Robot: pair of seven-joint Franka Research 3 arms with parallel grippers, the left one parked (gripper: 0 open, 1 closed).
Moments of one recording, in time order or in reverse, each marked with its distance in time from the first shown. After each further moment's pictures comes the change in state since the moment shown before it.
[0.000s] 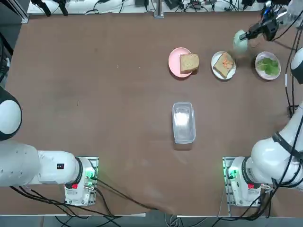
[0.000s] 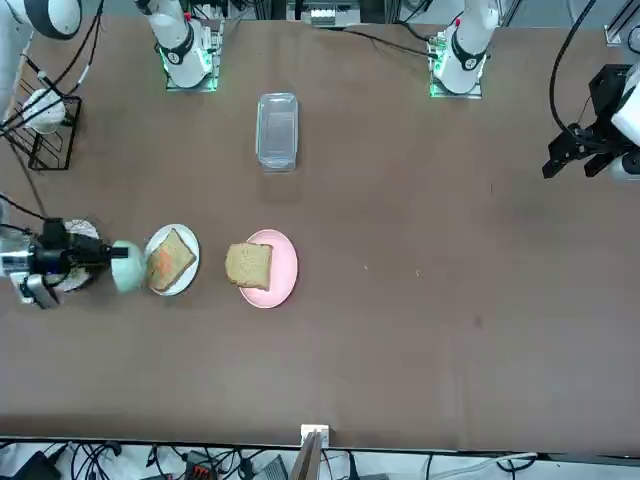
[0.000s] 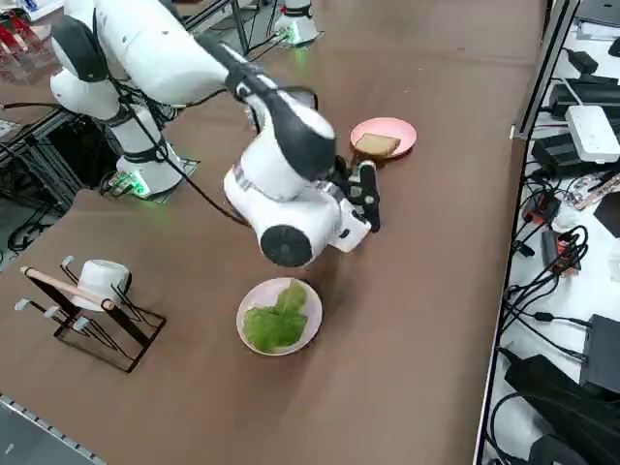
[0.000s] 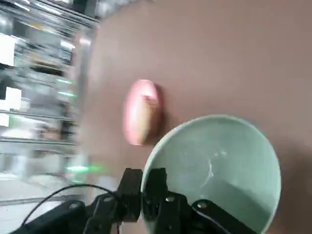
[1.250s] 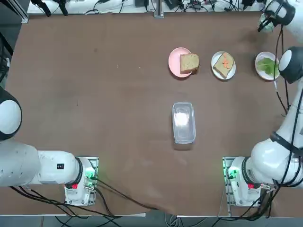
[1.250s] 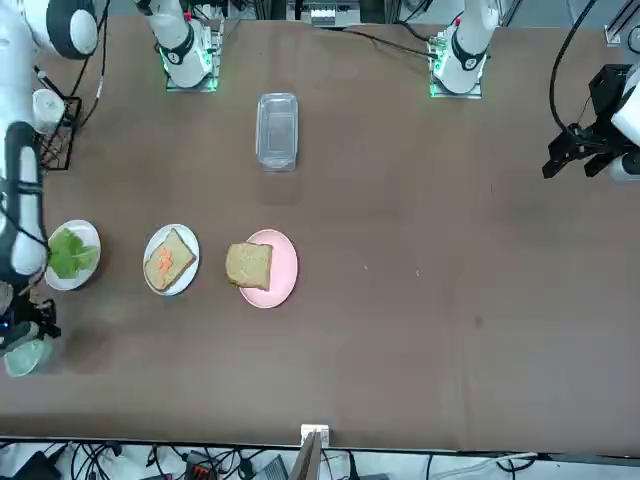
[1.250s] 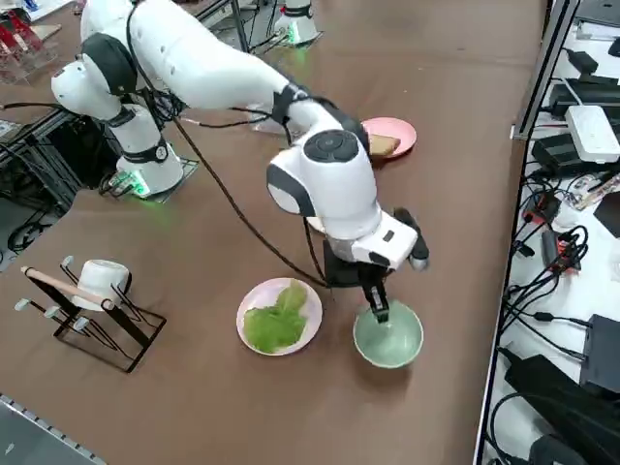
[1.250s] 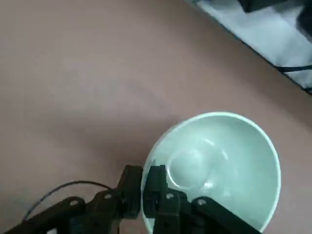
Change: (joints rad) arm 0.077 0.138 -0.003 0.096 -0.806 0.885 0.008
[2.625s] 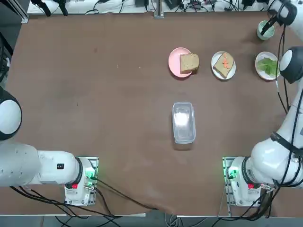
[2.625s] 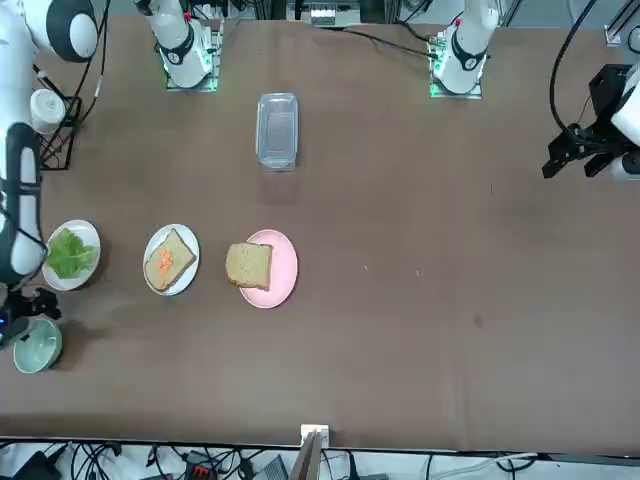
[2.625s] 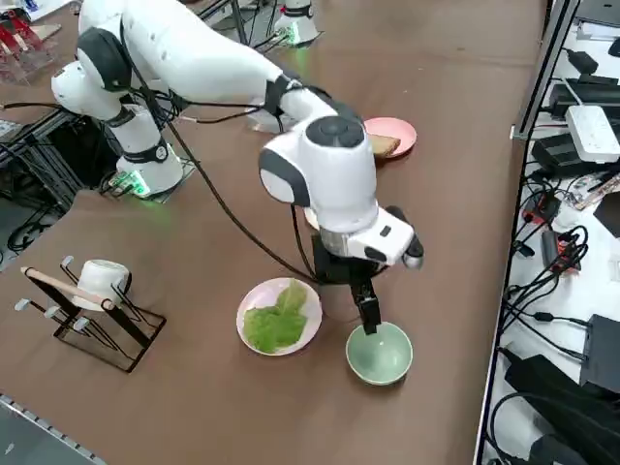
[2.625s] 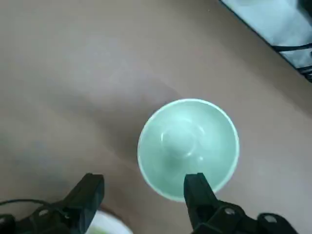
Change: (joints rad) arm -0.001 -0.076 -0.022 0.042 -0.050 -0.210 -0.026
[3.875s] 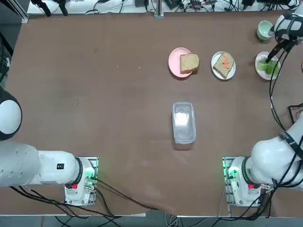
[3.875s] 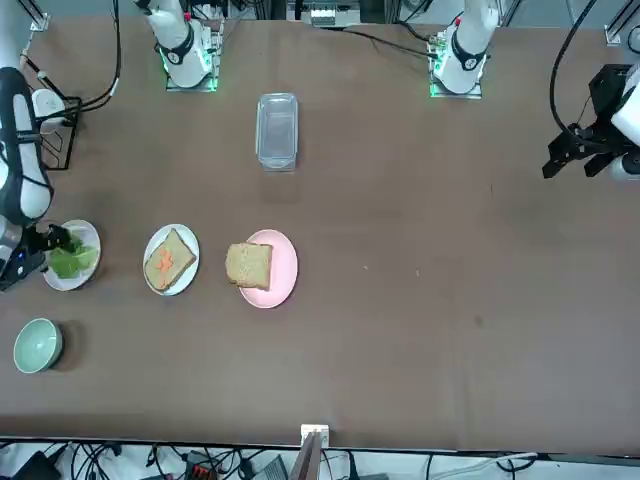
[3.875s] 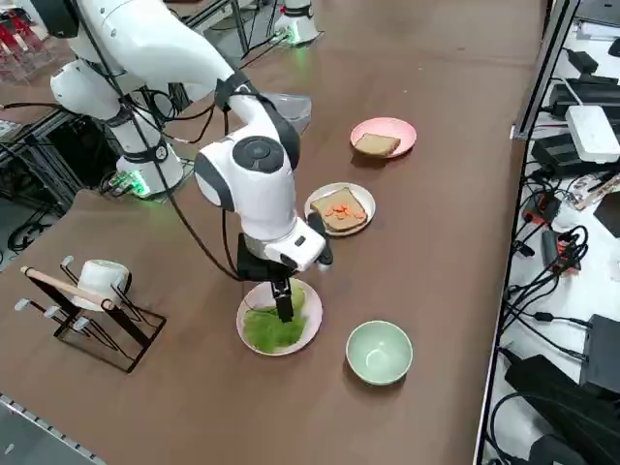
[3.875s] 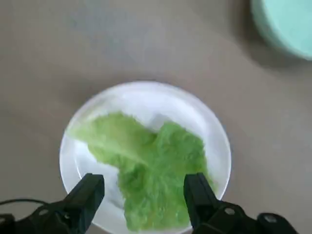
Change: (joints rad) arm -0.067 -0.294 -0.026 -0.639 -0.055 0.173 -0.061
